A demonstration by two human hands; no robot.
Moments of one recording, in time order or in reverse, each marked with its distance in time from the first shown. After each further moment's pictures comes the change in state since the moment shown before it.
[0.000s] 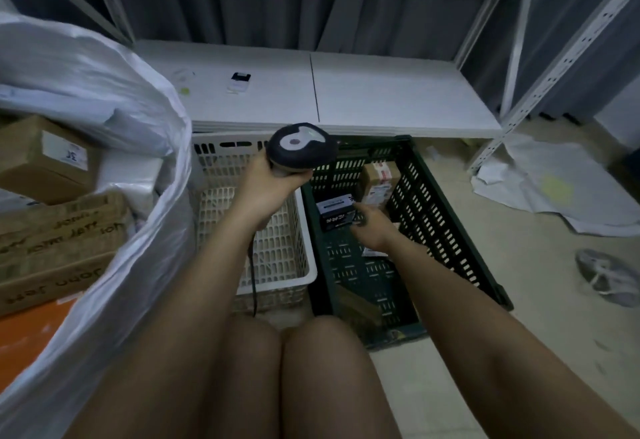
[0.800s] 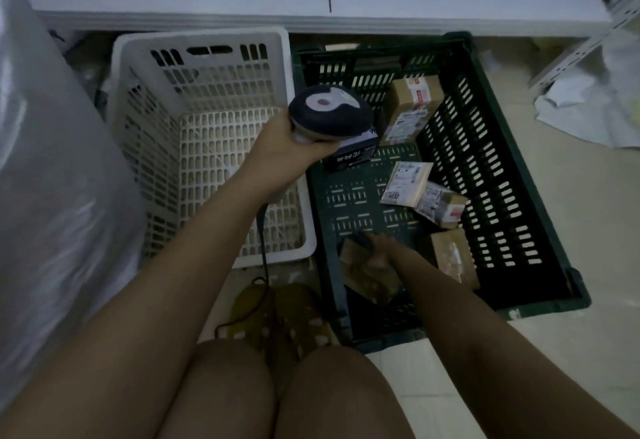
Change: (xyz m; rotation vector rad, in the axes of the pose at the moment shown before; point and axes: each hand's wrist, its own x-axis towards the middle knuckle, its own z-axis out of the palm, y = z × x) left_hand 0.079 -0.110 0.068 0.038 -0.192 -0.129; right_hand 0.079 0.149 0.144 -0.291 -0.592 0.167
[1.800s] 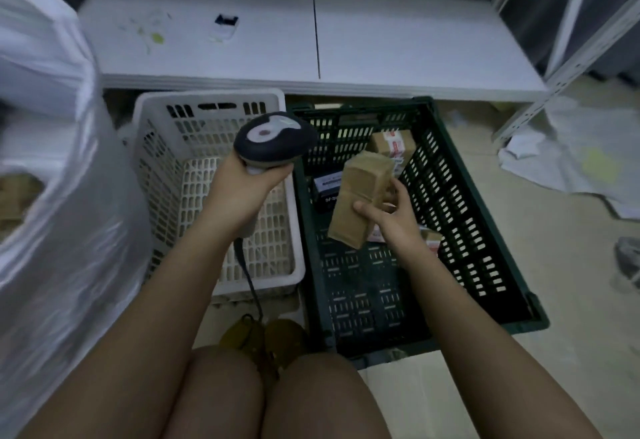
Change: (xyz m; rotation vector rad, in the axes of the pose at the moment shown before) left_hand -0.041 0.023 -0.022 -0.121 0.288 -0.011; right_hand -0.107 -0.037 -0.087 1.224 0.671 -0.310
